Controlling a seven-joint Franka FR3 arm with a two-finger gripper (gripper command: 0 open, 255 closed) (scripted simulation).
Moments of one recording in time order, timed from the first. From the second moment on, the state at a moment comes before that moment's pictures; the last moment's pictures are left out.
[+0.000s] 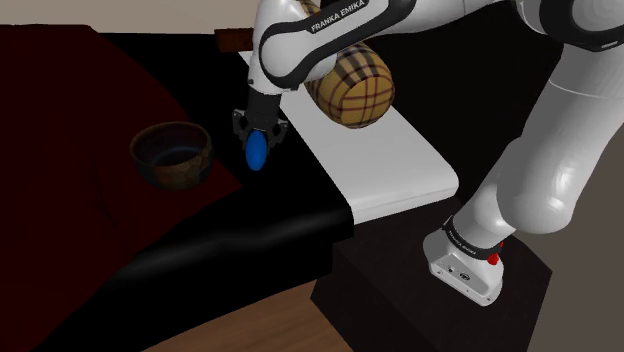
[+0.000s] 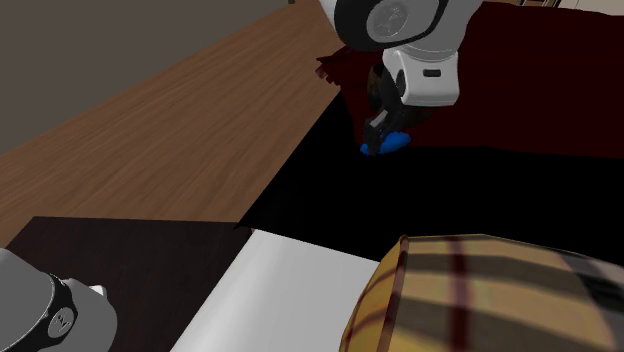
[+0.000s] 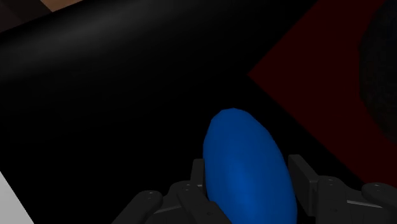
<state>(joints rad) 0.26 0.23 0.21 -2.01 0.24 2.29 1.05</state>
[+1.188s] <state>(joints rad) 0.26 0.13 0.21 -1.88 0.23 2.07 1.09</state>
